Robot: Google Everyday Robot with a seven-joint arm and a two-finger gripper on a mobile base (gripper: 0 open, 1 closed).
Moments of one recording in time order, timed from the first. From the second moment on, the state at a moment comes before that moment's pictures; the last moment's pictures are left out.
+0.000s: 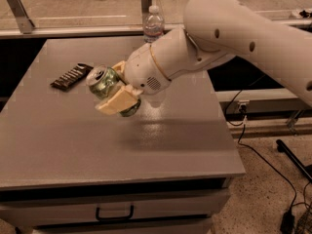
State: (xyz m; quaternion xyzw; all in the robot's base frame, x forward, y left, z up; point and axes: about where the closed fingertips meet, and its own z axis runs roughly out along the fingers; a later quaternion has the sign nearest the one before) arm 0.486 0.108 0.912 -0.67 0.57 0.31 0.36
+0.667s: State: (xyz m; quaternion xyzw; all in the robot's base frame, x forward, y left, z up) arm 0.495 0.048 0.895 -0.75 0.60 0.20 0.20
